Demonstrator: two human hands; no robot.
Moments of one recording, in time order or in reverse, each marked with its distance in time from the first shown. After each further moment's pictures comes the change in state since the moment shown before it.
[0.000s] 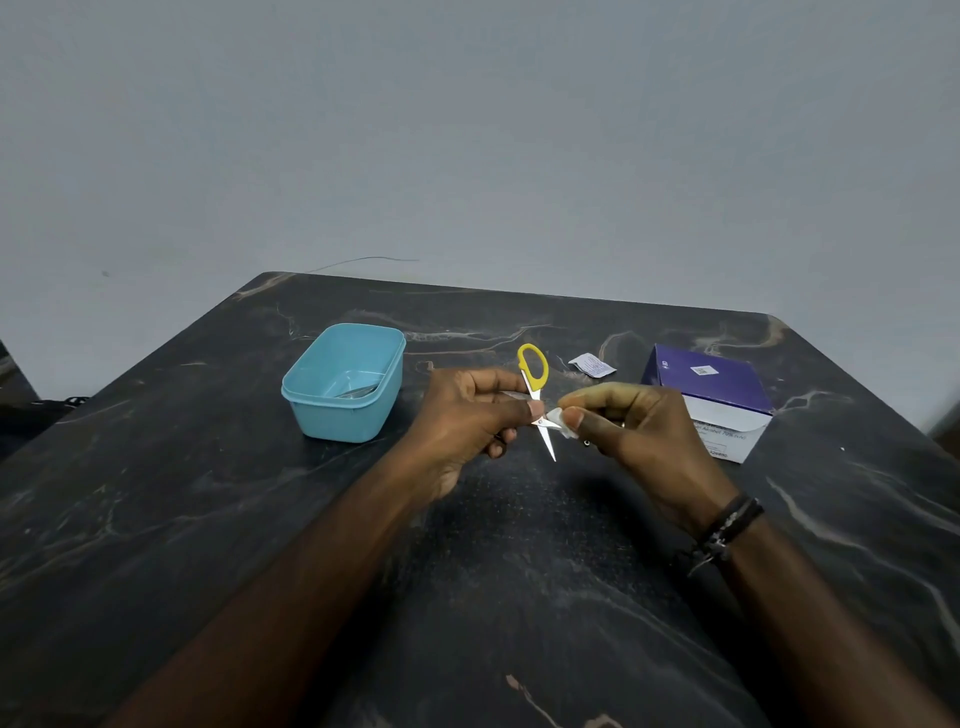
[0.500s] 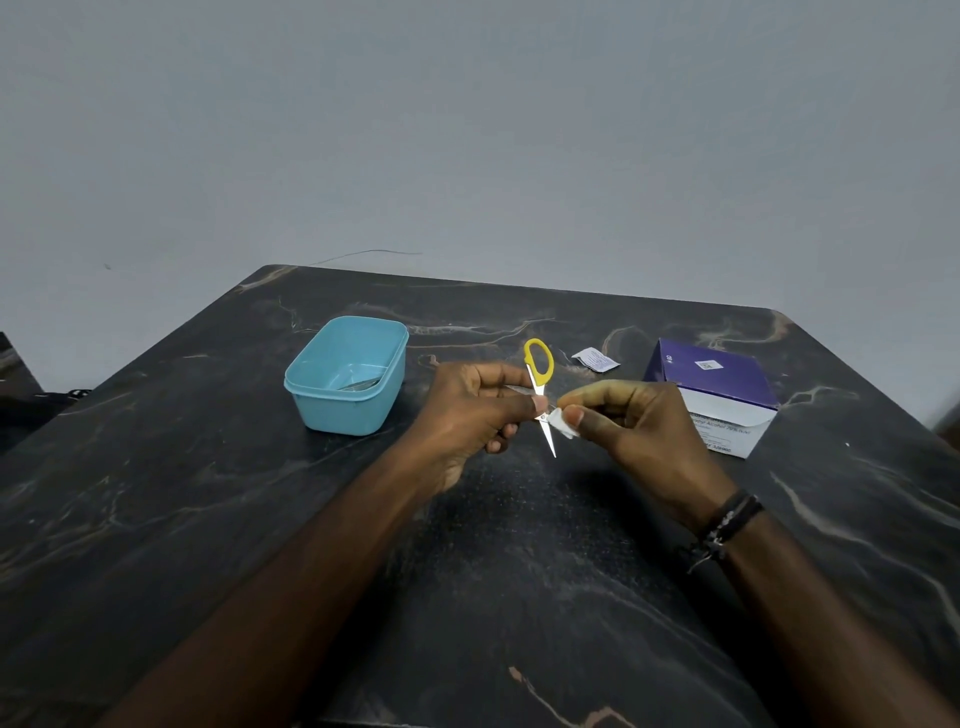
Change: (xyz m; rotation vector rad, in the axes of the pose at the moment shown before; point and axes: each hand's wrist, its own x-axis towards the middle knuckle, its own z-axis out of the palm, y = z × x) left_hand 0.001 -0.003 0.000 0.008 -0.001 0.005; right_hand -0.001 -0.001 0.002 -0.116 -0.004 -0.015
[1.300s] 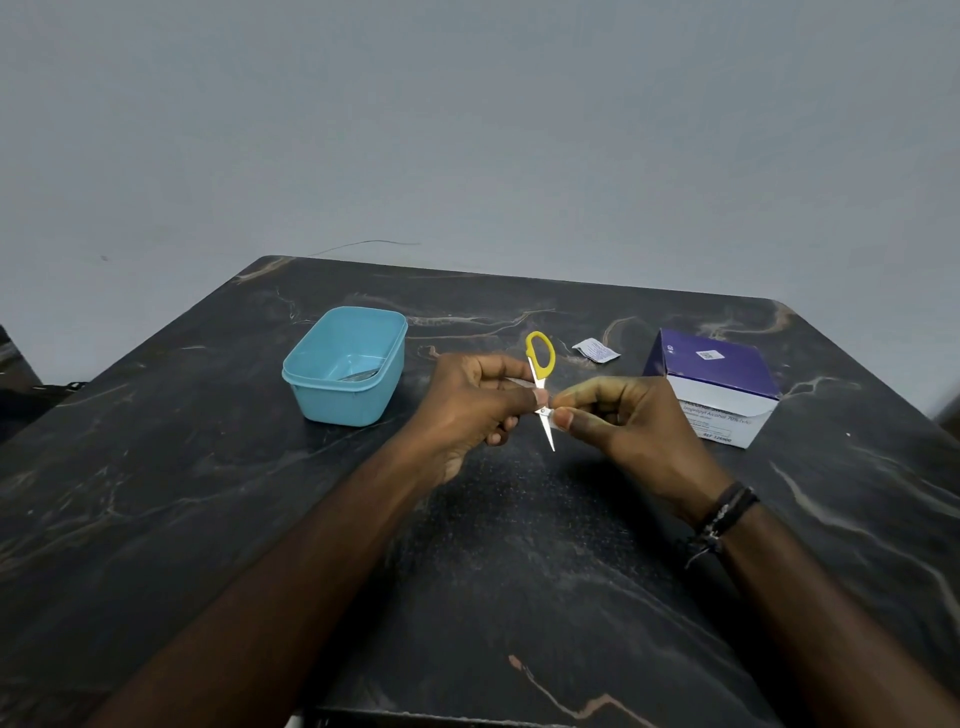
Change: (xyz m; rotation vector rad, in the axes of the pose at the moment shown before) left_hand 0.001 -0.002 0.001 0.008 -0.002 0.004; right_hand -0.003 0.002 0.002 -0.029 -0.050 0.027
